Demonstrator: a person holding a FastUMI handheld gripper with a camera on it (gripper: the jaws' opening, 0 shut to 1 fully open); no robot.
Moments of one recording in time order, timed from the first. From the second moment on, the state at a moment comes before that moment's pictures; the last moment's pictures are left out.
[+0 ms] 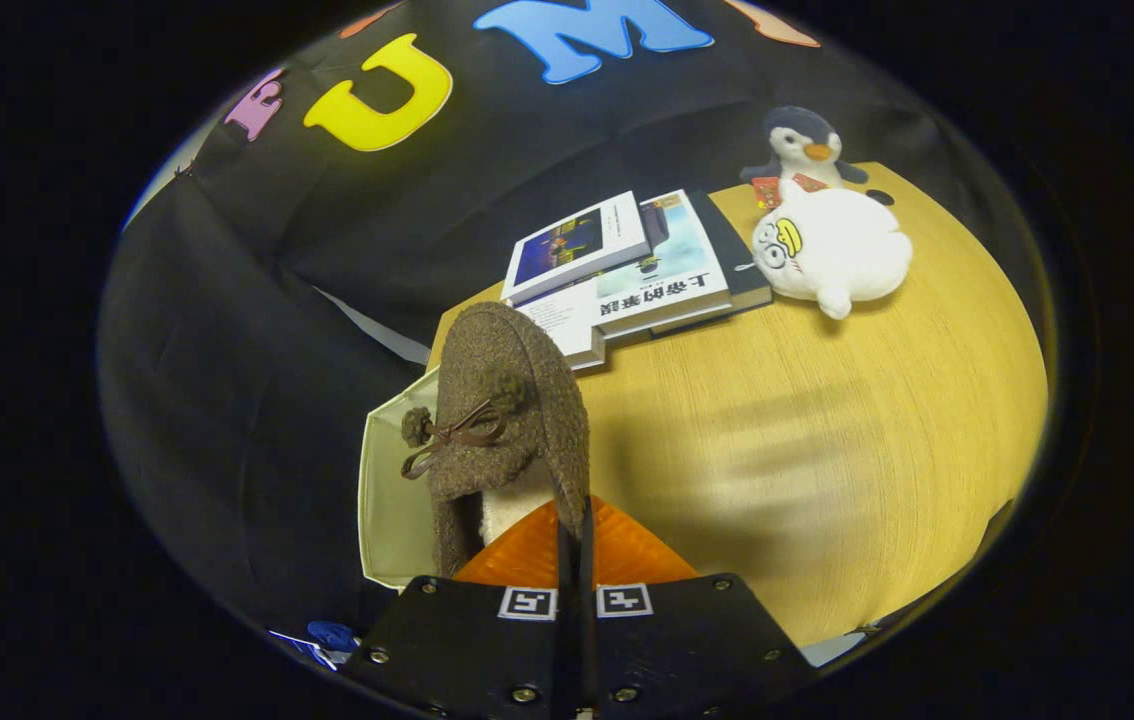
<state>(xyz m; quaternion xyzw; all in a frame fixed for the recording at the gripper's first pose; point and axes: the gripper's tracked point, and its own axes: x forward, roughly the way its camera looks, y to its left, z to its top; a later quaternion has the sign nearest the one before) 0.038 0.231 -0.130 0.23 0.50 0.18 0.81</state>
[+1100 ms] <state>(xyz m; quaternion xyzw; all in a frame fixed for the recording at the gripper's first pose) 0.037 0.390 -0.135 0.23 0.50 0.25 0.79</state>
